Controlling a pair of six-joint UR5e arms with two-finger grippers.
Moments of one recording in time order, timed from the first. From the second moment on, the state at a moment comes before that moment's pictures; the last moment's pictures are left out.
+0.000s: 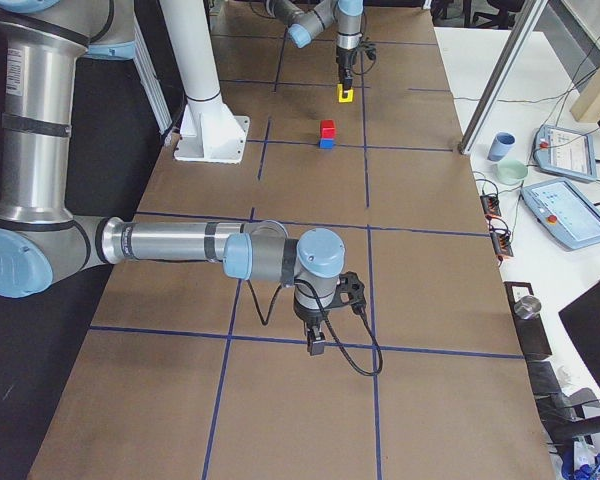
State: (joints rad) left arm -0.66 -2.36 -1.67 -1.49 -2.04 -1.31; right arm 1.57 -1.73 1.77 -1.67 2.27 -0.29
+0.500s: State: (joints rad) left arm -0.56 -2.46 -1.62 -1.47 -1.95 -1.39; right arm 1.57 -1.73 1.77 -1.67 2.27 -0.29
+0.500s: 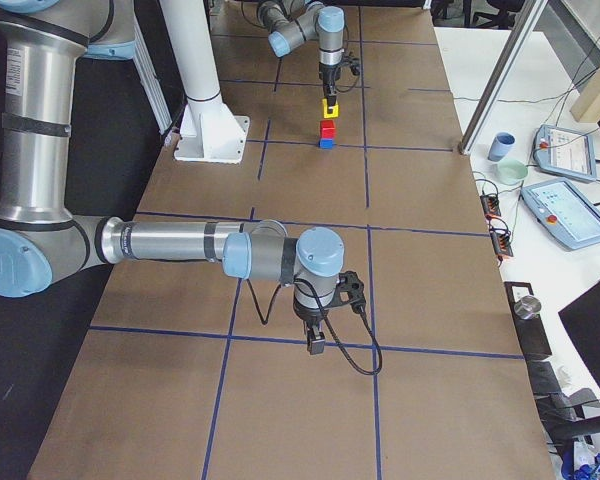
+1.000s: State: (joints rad) left arm -0.56 -2.54 -1.51 -1.47 -1.95 -1.40; right arm 1.57 -1.73 1.77 -1.67 2.27 -0.29
